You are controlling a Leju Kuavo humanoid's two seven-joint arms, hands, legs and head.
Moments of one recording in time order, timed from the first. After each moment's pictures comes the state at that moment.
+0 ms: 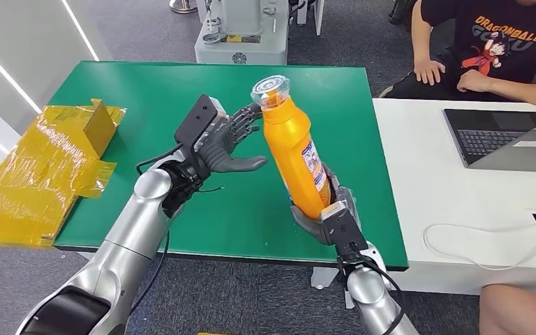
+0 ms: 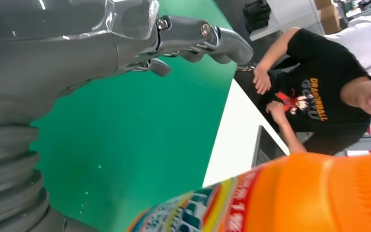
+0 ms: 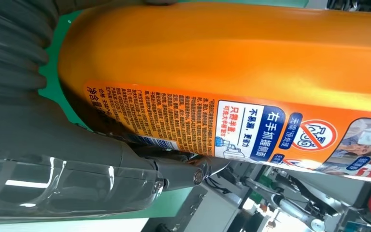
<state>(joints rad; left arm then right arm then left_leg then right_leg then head) -0.70 -0.15 -0.42 -0.83 0.11 -0.34 -0.27 -0.31 0.09 0.50 -1.07 0.29 -0.23 -0.55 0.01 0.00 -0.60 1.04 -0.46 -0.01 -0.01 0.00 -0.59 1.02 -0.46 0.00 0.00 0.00</state>
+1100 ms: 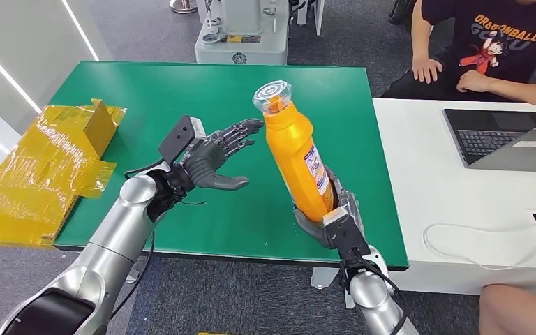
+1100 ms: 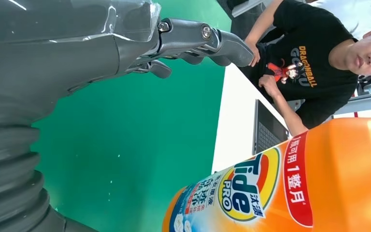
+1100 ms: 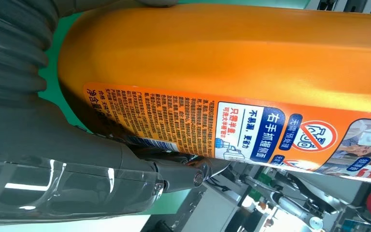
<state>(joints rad) -0.68 -0.05 -0.46 -0.80 0.13 -0.52 -0.42 -0.29 0.07 0.51 -1.08 0.29 -0.24 -0.56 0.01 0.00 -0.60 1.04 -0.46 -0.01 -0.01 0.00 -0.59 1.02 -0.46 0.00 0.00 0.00</state>
